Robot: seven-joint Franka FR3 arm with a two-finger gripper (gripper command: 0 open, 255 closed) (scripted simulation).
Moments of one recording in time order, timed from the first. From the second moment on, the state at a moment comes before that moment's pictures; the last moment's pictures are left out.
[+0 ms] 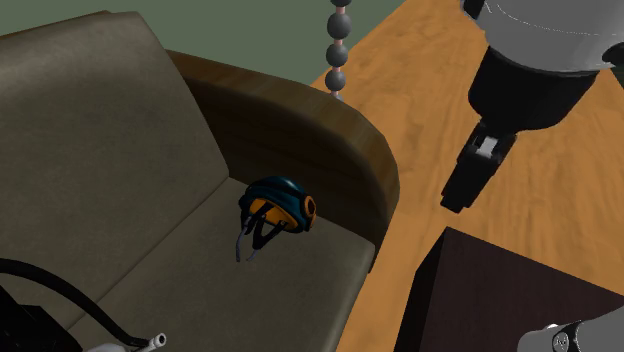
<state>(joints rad) -0.05 -0.69 0.14 -2.36 -0.02 1.63 0.25</state>
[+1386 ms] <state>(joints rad) -0.16 0.13 0.40 -1.95 -0.15 1.98 1.19</state>
